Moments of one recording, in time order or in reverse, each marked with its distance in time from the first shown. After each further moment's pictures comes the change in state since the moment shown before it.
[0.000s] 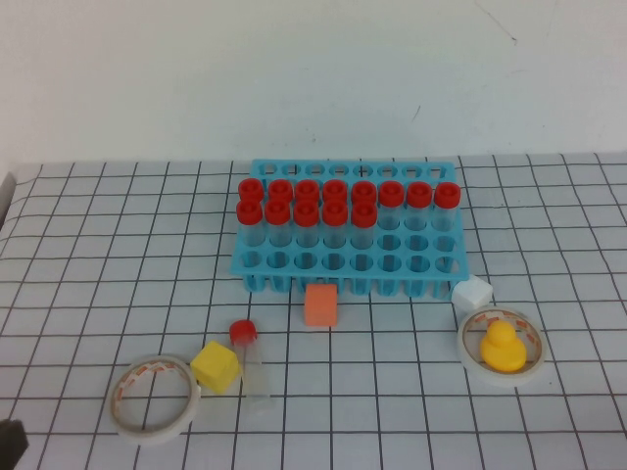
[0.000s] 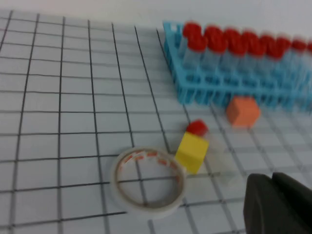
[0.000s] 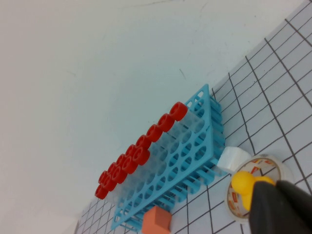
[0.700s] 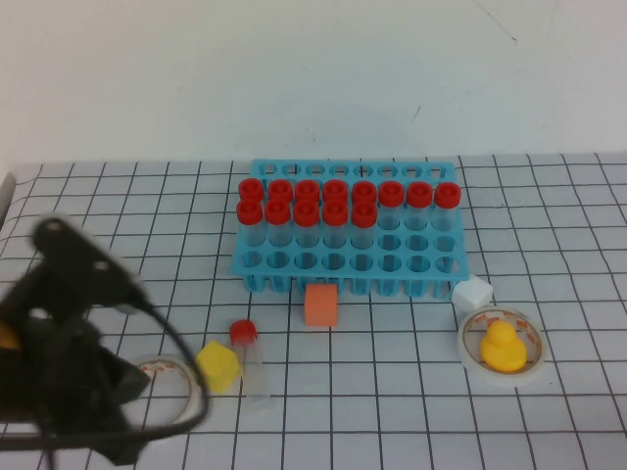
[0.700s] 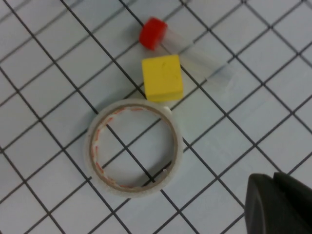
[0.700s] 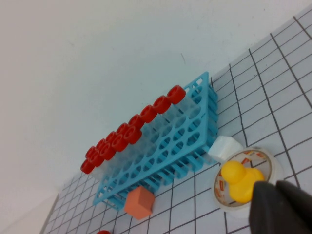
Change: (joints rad) right arm 0.000 0.000 0.000 0.000 0.041 -0.132; left arm -0.207 0.807 -0.434 0.143 0.227 0.430
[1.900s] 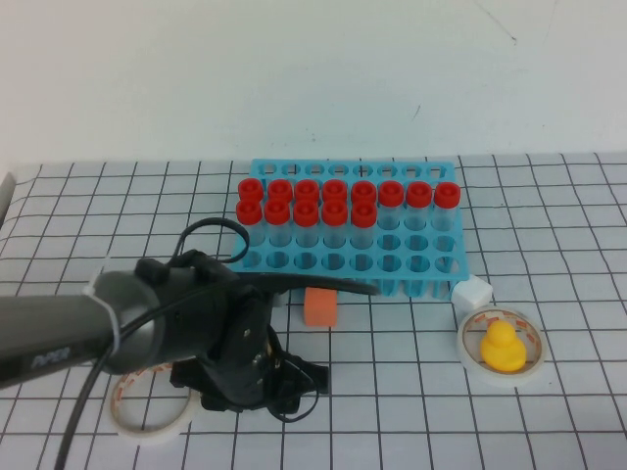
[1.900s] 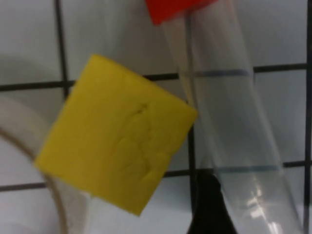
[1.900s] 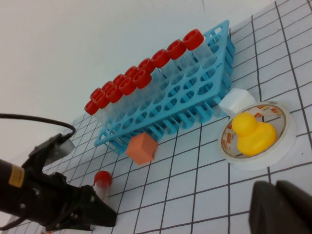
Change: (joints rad) right arm 0.000 0.000 0.000 0.000 0.148 -0.104; left arm -0.318 0.767 -0.264 0.380 -0.187 -1.191
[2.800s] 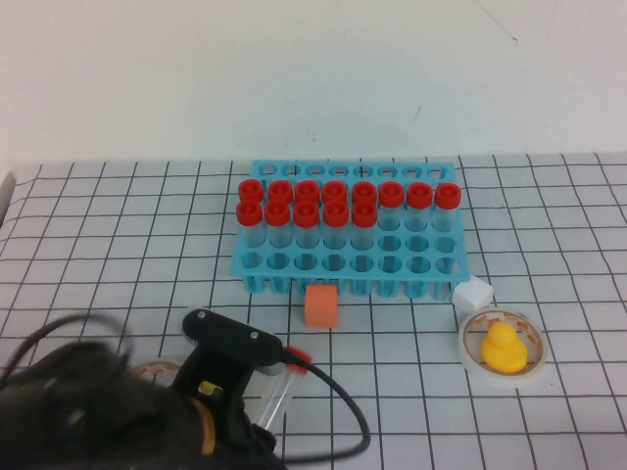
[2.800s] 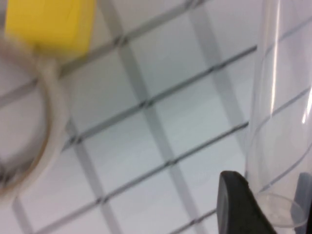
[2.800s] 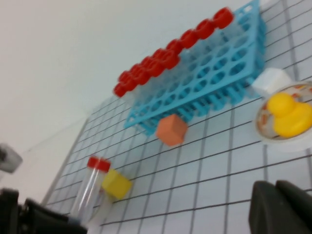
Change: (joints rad) right arm 0.000 0.000 0.000 0.083 0.069 -0.044; left arm -0.145 -0.424 0.311 -0.014 -0.021 0.247
